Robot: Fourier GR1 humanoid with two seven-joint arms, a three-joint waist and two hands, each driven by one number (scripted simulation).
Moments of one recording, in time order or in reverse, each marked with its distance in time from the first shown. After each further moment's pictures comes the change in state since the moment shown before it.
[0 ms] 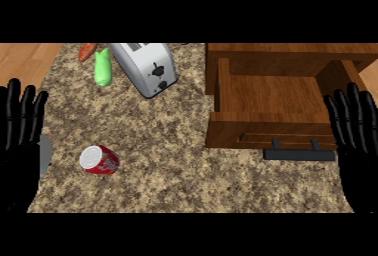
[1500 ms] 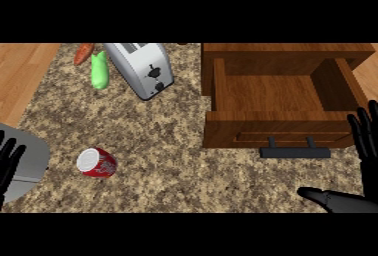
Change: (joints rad) left arm 0.285 0.030 0.235 -0.023 0.257 -0.179 0.256; right arm 0.100 -0.004 -0.157 0.031 -0.059 -0.027 0.154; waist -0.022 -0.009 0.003
